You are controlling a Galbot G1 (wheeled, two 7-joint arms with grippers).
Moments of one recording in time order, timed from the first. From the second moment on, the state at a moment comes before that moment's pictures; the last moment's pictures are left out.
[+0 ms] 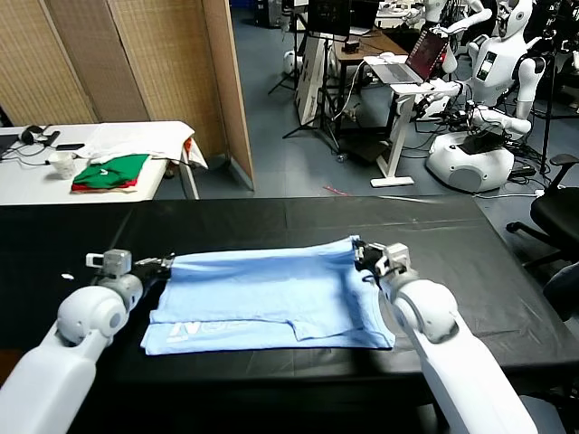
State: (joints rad) left arm 1.10 -0.86 -0.47 -1.87 -0.69 0.69 -0.15; right arm -1.07 1.10 0.28 2.00 0.33 -0.74 0.06
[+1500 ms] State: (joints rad) left arm 1.36 -1.00 -0.61 -2.06 -0.51 0.66 -0.16; right arm -1.25 1.14 0.40 2.14 0.41 -0.74 0.09
